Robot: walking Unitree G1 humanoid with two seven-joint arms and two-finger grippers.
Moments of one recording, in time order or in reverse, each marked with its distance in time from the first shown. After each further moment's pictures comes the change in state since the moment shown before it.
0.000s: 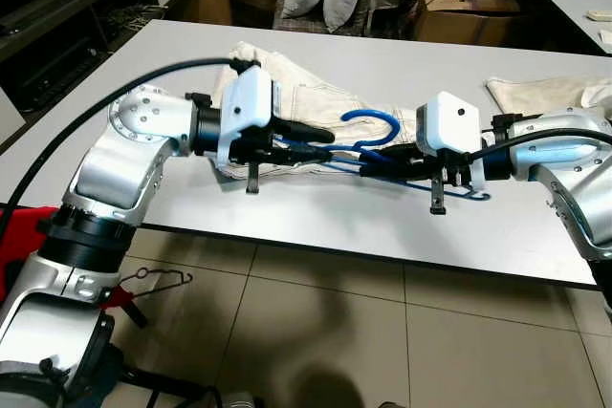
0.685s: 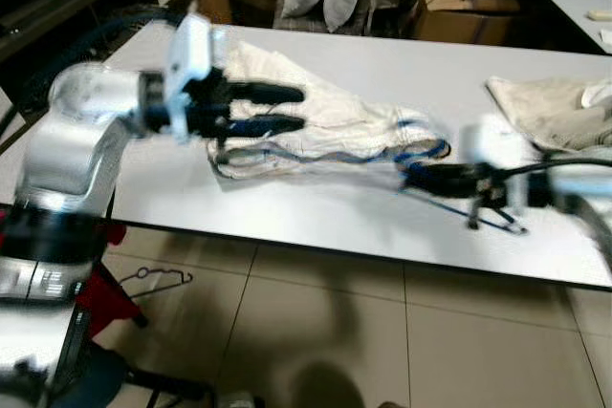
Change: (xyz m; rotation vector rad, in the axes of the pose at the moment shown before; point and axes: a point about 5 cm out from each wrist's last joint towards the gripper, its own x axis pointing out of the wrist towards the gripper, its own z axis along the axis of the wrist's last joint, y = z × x) left arm -0.045 0.005 0.001 -0.129 -0.095 0.151; right arm -0.043 0.018 -0.052 0.257 0.038 -0.222
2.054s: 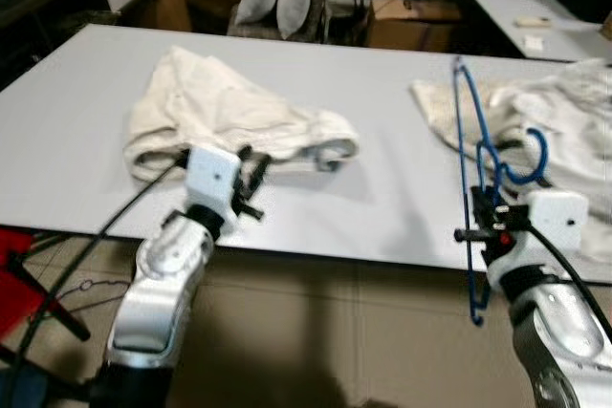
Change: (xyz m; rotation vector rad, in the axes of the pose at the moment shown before) left arm 0.028 -0.075 -0.089 -0.264 0.108 0.948; right arm 0.001 0.088 -0.028 0.498 -0.128 -1.053
